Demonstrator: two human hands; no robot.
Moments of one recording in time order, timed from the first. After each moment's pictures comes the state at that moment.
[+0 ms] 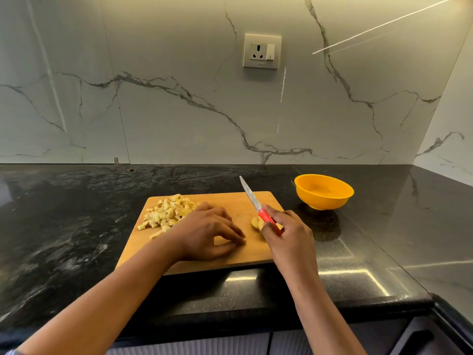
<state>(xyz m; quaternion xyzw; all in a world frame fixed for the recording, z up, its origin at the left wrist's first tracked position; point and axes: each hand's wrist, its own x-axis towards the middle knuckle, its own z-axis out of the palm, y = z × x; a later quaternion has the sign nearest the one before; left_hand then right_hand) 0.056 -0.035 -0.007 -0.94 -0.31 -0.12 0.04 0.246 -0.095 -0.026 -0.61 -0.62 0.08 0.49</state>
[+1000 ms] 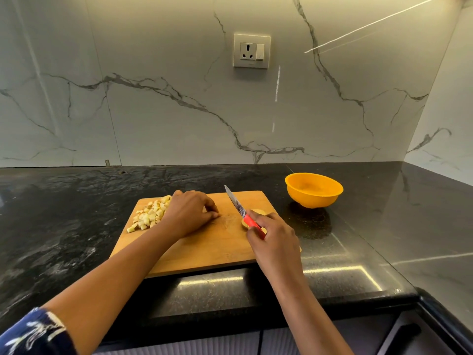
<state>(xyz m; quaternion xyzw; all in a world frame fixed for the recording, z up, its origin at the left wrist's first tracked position) 0.070 0.014 -0.003 -0.82 -0.55 -0.13 0.08 0.242 -0.101 -0.024 -0.62 -0.65 0.05 0.43</state>
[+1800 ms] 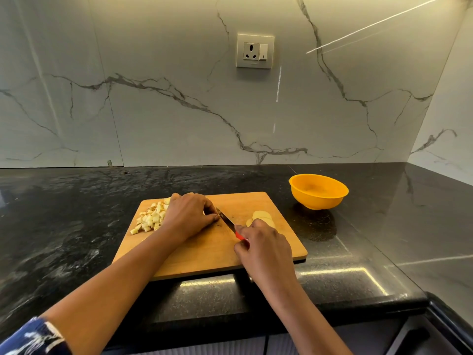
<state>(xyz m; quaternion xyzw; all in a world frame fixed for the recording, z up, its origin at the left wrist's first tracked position) 0.062 0.012 -0.011 -0.80 -0.57 -0.20 0.05 0.222 -0.099 -0.019 -0.62 -0.73 -0.02 0.29</state>
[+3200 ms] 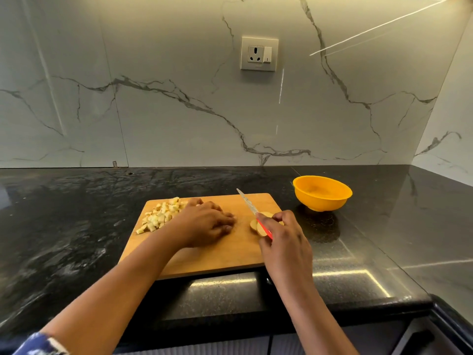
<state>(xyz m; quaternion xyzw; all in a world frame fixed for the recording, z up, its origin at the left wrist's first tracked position) 0.065 -0.008 0.002 -0.88 -0.46 0.02 0.08 0.240 -0.106 -0.025 -0.65 -0.66 -0.06 0.37</state>
